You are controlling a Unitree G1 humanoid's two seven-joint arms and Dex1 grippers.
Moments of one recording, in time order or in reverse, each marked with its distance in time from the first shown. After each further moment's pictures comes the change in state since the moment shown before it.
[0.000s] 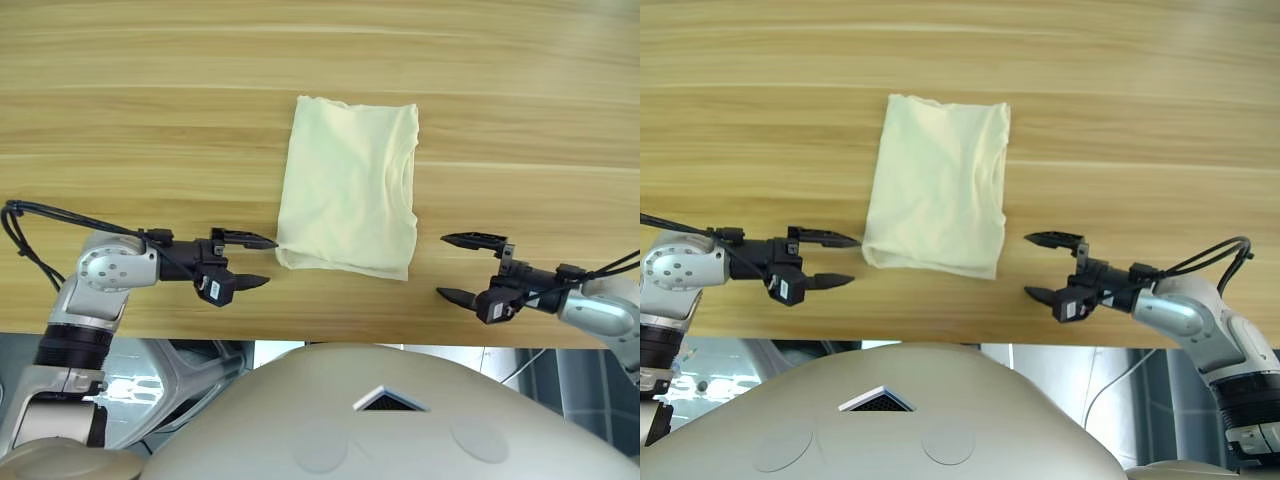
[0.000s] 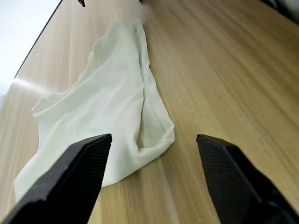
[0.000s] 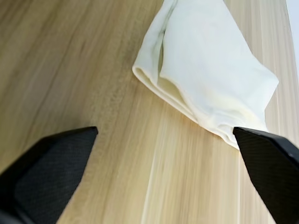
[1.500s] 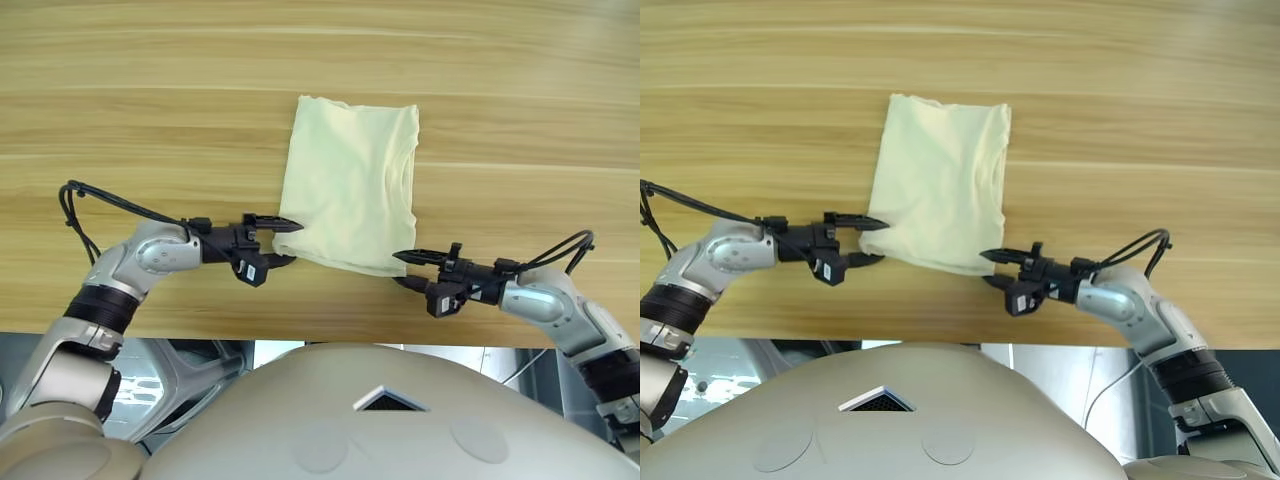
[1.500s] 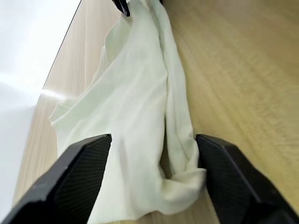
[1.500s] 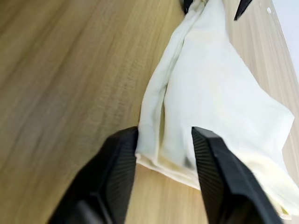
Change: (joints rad) left arm -0.218 -0.011 -0.306 0.237 0.242 -0.103 0.451; right arm -0.141 0.152 0.200 0.003 -0.062 0.116 0.006
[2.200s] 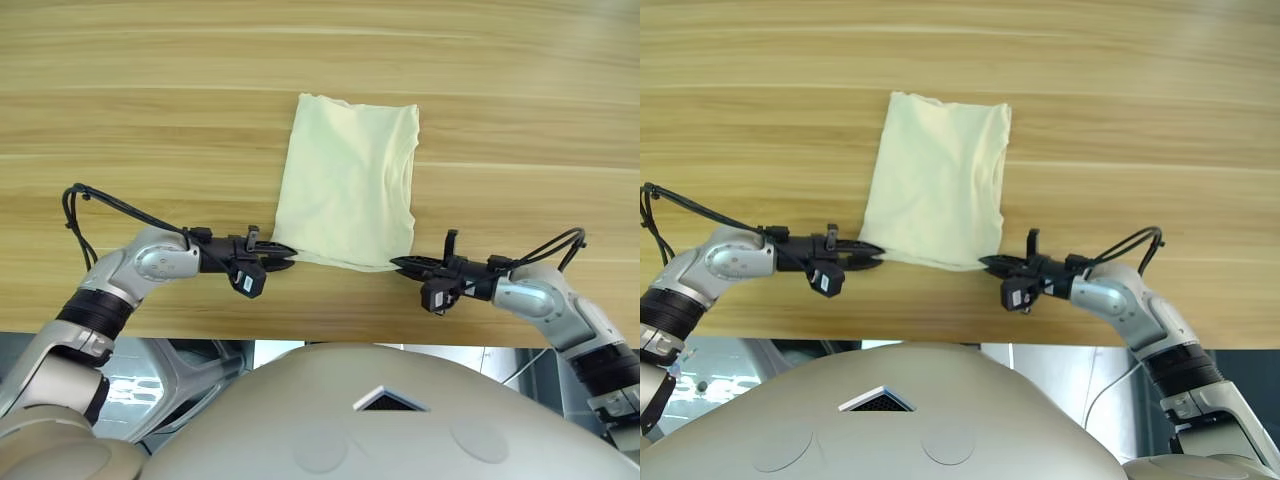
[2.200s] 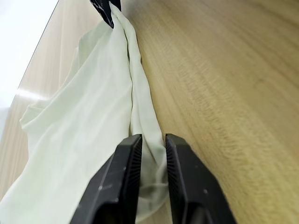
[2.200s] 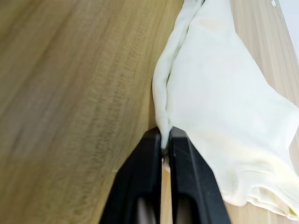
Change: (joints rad) left arm 0.003 0.048 -0.058 -0.007 -0.039 0.030 -0.024; right arm -0.030 0.032 0.020 0.032 -0.021 0.015 -0.001
